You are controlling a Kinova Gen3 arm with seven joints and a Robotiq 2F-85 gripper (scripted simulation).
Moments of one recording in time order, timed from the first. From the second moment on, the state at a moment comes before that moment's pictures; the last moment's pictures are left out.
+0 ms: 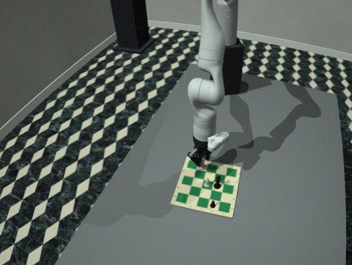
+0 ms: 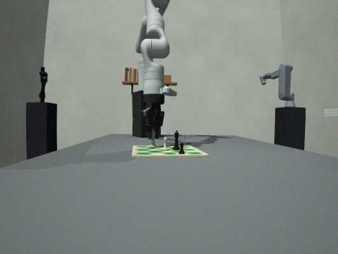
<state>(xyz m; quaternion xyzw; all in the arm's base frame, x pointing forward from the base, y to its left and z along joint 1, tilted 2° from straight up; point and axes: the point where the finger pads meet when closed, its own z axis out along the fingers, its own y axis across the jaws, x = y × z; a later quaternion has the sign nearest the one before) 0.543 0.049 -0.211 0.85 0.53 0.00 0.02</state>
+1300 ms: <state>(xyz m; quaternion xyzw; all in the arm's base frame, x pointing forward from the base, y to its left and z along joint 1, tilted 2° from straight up) 0.543 0.049 -0.211 0.85 0.53 0.00 0.02</state>
